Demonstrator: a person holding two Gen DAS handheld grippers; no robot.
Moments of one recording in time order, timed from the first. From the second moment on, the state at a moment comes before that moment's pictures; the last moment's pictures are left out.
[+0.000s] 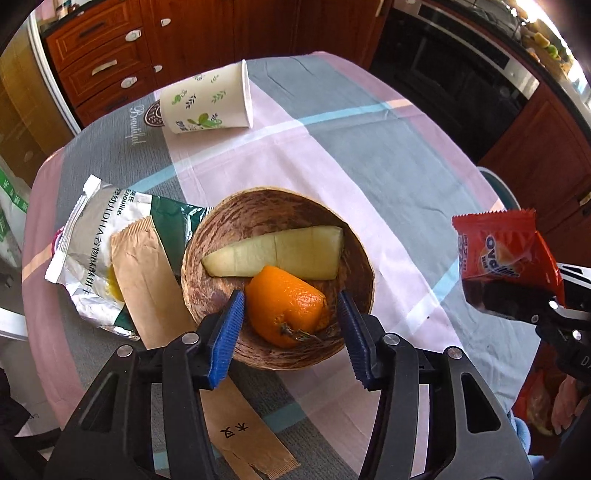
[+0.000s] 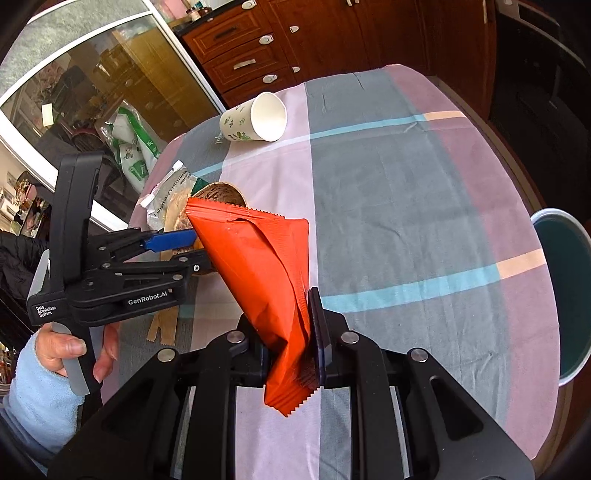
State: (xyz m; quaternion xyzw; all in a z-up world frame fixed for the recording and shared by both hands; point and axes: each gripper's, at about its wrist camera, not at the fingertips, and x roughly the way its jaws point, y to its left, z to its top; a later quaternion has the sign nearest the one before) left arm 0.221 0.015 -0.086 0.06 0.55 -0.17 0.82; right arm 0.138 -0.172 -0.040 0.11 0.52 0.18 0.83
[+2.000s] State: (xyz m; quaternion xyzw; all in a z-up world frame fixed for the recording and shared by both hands) left arm 0.176 -0.357 -0.077 0.16 0.52 -0.37 0.76; right arm 0.084 -0.499 -0.081 0.31 0.47 -0.01 0.83
